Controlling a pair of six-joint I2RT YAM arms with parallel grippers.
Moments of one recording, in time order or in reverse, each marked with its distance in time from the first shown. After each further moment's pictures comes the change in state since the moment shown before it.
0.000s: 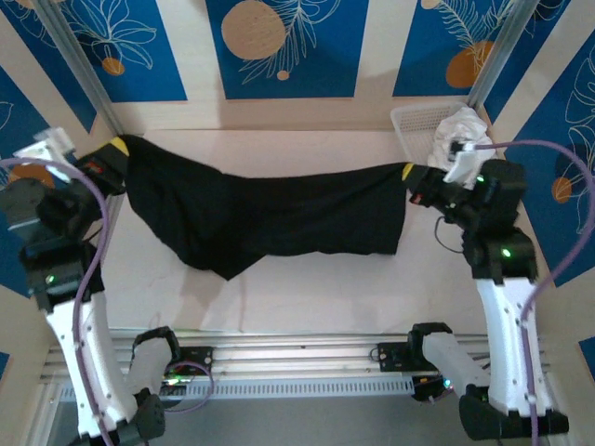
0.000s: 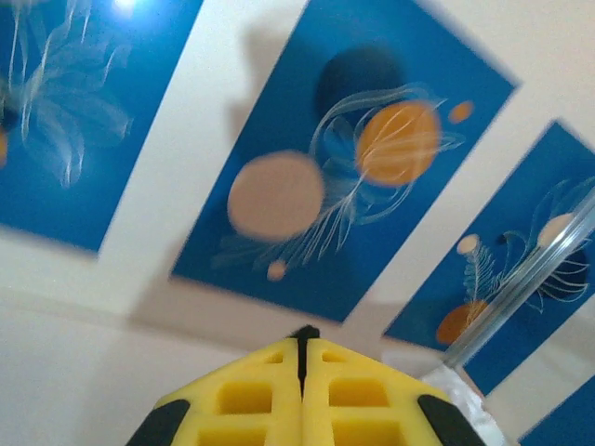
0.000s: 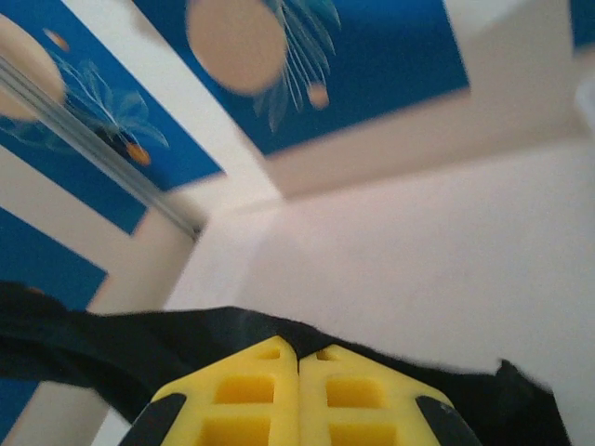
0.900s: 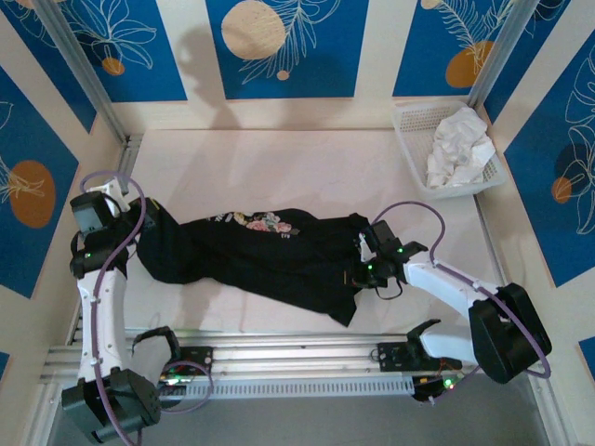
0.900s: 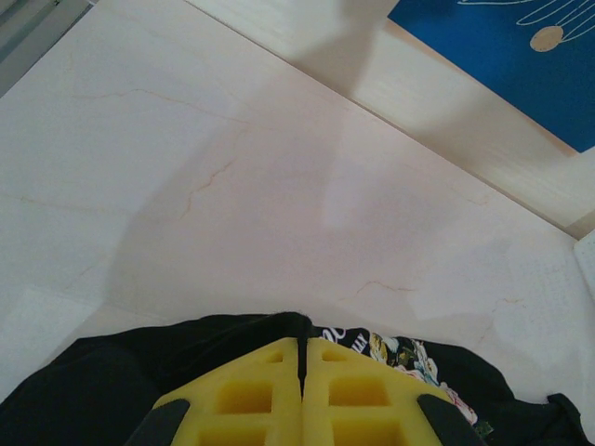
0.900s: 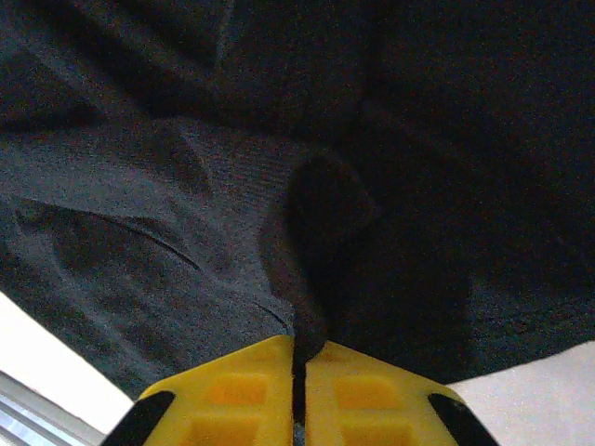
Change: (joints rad) left arm 0.002 0.096 -0.573 -0.032 -0.143 0.212; right arm 0.450 0.373 -0.774 0.158 0.103 0.083
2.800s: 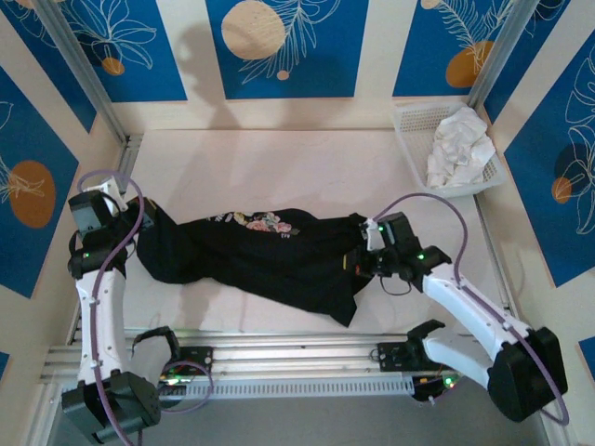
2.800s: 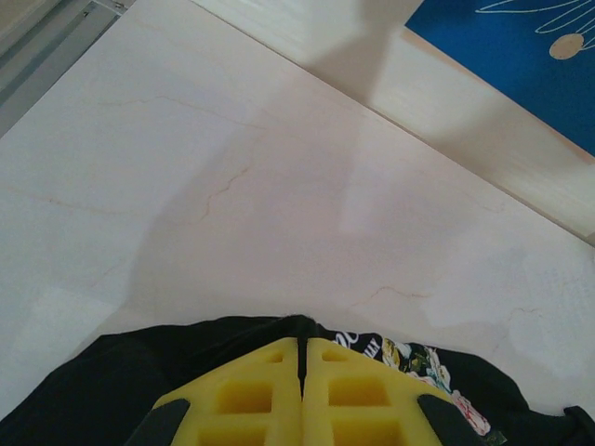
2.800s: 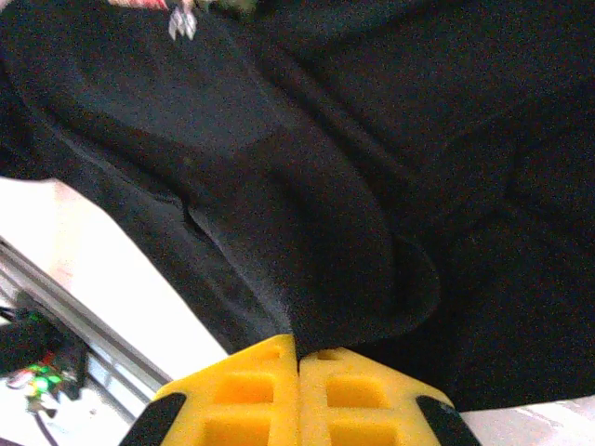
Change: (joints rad) left arm 0.001 -0.004 0.024 -0.033 -0.042 0.003; right arm -0.068 -0.241 0.034 0.016 -0.132 -0.011
